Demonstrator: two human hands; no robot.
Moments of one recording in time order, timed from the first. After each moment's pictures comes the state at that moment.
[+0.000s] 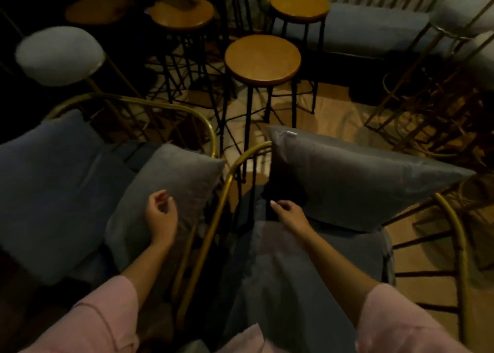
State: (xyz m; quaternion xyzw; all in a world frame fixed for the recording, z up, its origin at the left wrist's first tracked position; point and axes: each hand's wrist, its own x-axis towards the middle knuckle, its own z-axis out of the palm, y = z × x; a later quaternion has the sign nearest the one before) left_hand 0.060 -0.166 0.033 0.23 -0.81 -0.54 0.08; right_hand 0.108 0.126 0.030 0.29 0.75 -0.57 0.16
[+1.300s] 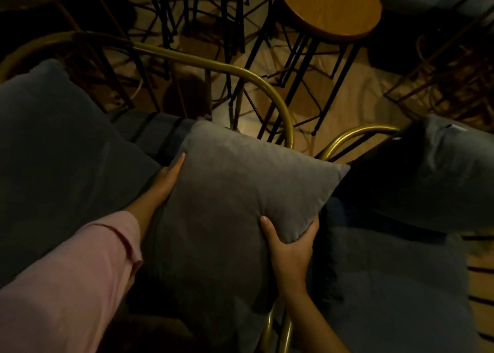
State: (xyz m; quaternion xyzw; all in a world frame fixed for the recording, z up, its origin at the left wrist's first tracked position) left_hand -0.180 -0.370 -0.126 0.23 -0.77 -0.51 -0.33; right_hand 0.041 -0.165 -0.033 0.40 0.72 -0.56 -0.12
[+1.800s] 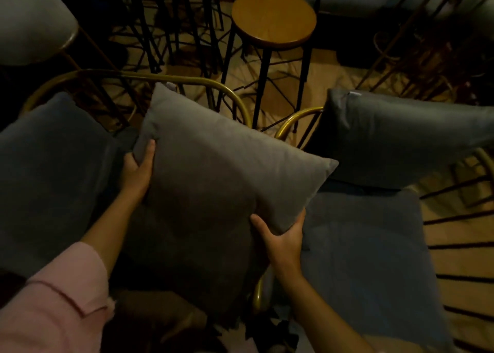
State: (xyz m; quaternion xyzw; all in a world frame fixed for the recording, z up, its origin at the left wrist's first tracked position) left_hand -0.078 -0.349 0.036 0.21 -0.85 -0.47 -0.12; right_hand 0.150 -0.135 0.034 0.36 0.66 -0.64 -0.14
